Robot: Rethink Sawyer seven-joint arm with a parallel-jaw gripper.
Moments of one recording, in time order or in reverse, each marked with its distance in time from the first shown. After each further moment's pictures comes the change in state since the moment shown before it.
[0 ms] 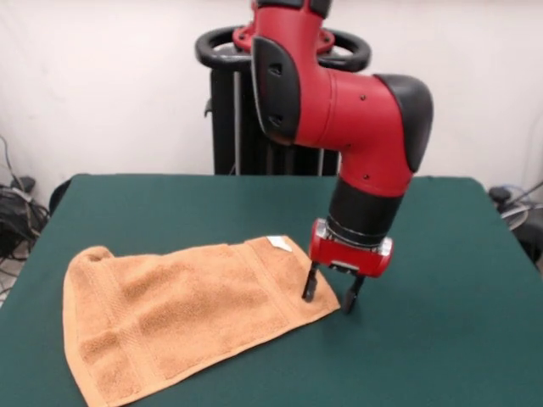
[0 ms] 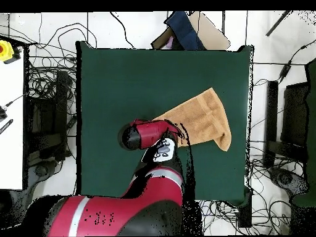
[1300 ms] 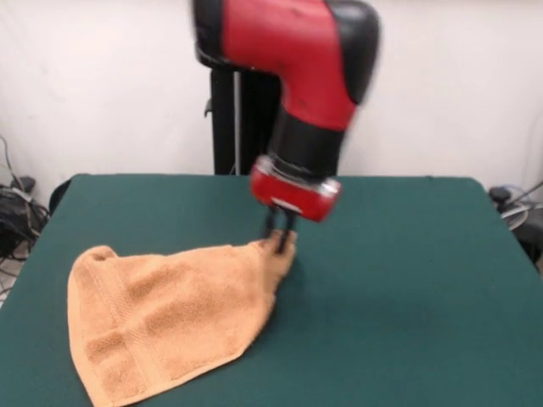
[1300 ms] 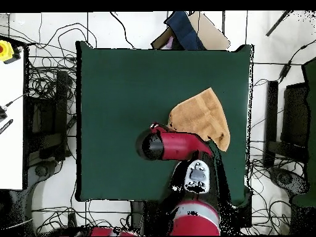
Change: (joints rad) arm -0.171 -0.239 0.005 0.204 0.013 0.008 0.000
